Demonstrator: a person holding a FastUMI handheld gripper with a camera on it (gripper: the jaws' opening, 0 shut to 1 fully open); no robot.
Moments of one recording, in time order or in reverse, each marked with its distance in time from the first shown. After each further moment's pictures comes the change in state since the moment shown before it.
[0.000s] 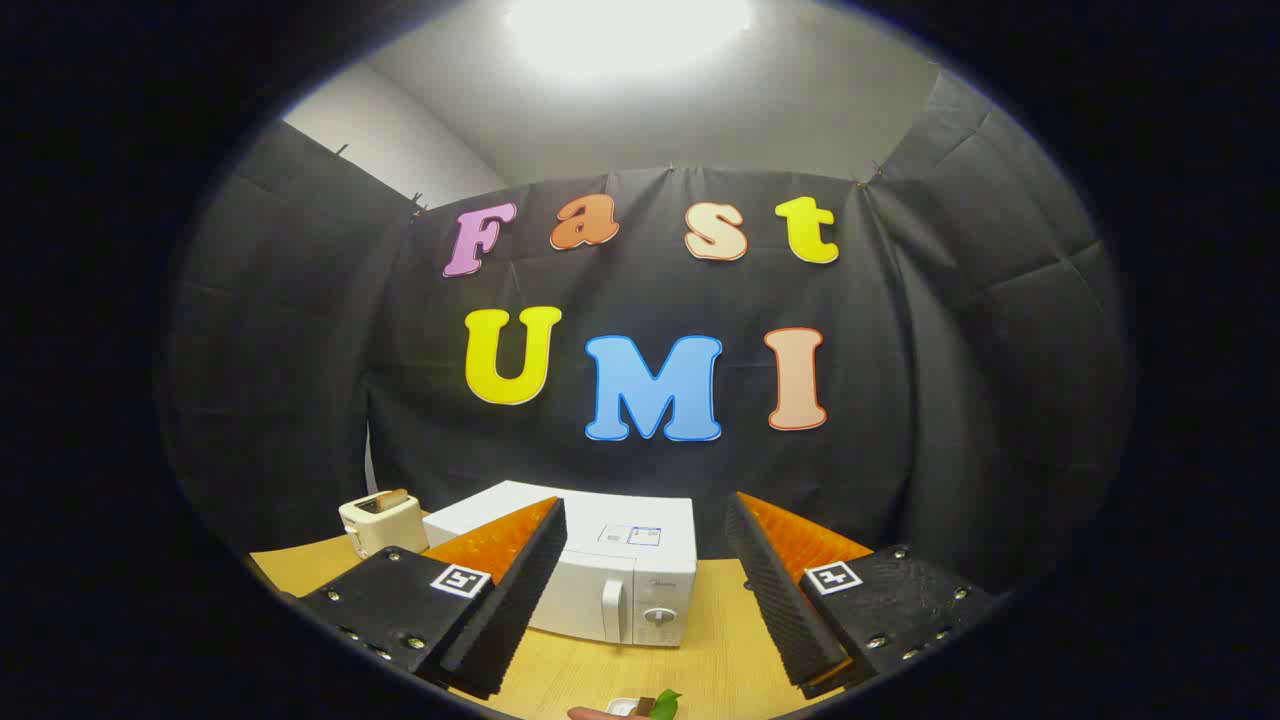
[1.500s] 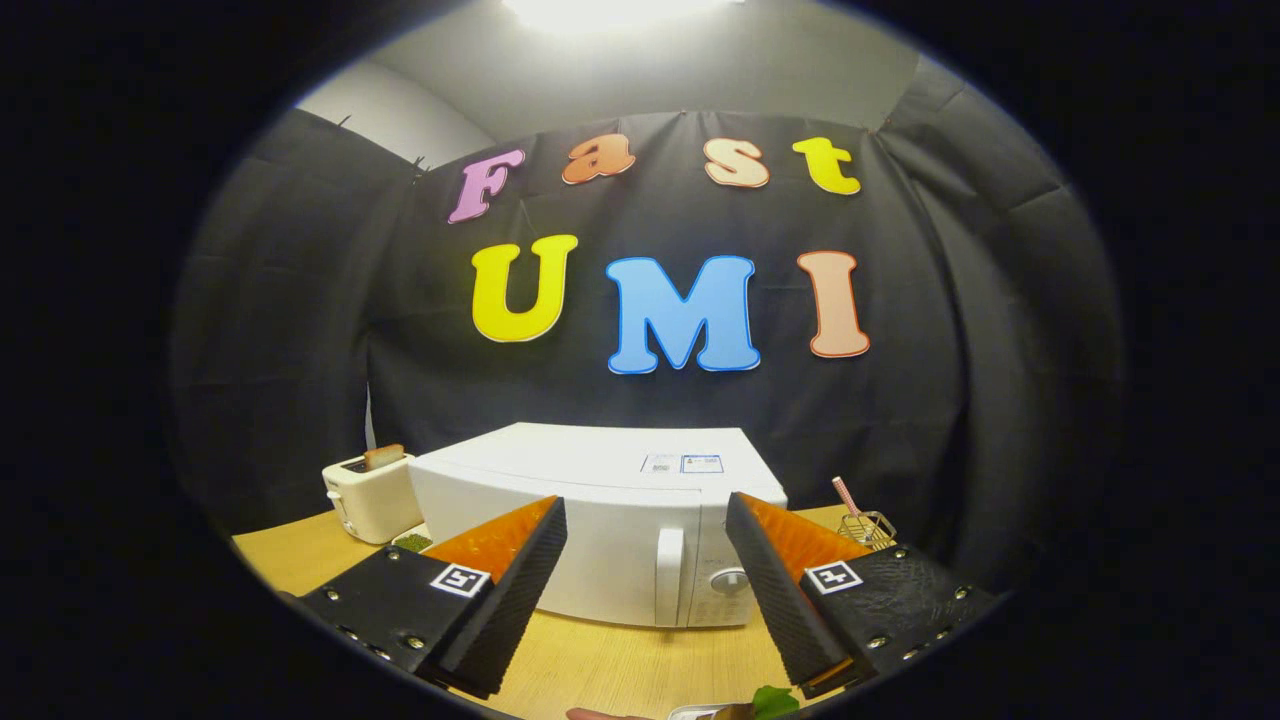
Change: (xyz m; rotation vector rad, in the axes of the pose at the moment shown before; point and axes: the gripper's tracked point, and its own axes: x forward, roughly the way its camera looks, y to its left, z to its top) arm 0.087 0.060 -0.162 0.028 0.108 0.023
